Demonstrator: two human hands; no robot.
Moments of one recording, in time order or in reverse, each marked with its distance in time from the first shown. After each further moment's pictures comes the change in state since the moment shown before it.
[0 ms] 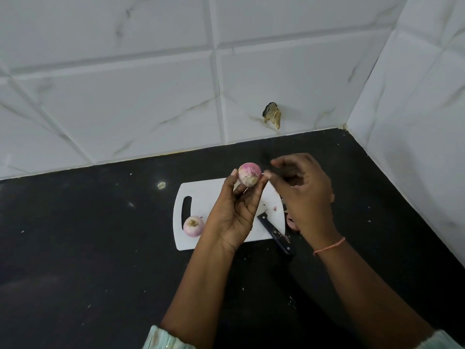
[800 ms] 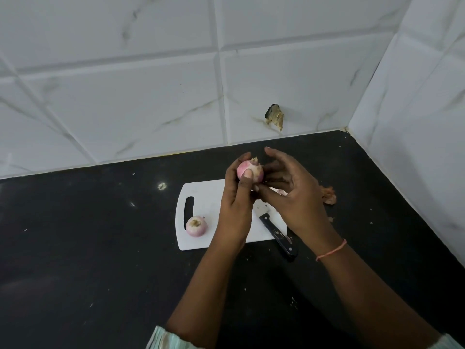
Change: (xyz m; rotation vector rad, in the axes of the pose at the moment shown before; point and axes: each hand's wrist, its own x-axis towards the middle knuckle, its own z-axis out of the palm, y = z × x) left_hand -0.006 -0.011 -0.008 0.867 -0.222 0.666; right_hand -0.005 -0.017 0.007 0.141 -0.240 0.068
